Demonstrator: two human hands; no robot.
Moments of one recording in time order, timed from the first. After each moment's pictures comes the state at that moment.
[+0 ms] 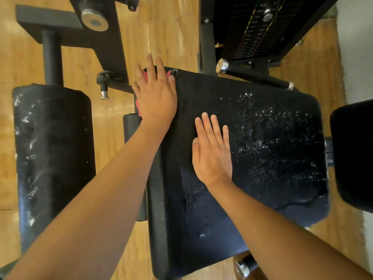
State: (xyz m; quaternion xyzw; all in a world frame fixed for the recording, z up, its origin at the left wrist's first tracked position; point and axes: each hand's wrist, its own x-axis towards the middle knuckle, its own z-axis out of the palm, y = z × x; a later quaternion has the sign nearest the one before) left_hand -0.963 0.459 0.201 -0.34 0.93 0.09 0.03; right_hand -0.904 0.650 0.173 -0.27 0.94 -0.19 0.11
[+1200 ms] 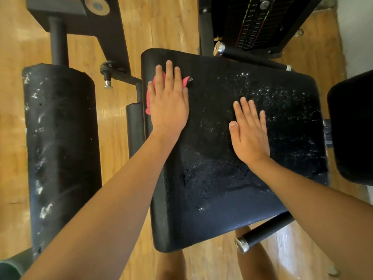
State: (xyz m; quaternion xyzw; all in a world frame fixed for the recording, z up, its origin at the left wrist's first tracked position) left_hand -0.908 0.516 0.209 -0.25 0.97 0.02 0.04; right_hand -0.938 0.748 0.159 -0.25 0.94 -0.17 0.16
